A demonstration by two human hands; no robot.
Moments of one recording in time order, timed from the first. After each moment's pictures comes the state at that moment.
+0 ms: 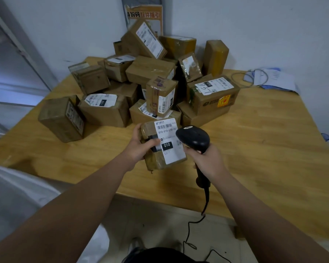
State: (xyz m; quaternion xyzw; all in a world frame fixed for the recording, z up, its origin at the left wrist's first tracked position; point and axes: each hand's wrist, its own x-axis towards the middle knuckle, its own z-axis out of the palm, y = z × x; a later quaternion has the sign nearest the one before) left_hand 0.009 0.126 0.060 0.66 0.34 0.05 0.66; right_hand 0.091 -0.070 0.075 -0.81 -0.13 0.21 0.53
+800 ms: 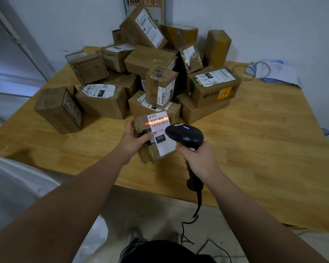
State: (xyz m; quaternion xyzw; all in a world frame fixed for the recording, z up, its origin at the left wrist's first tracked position) left_hand 0.002 0.132 0.043 0.68 0.35 0.11 0.63; right_hand 0.063 -0.067 0.082 -0.79 -0.12 0.25 0.55
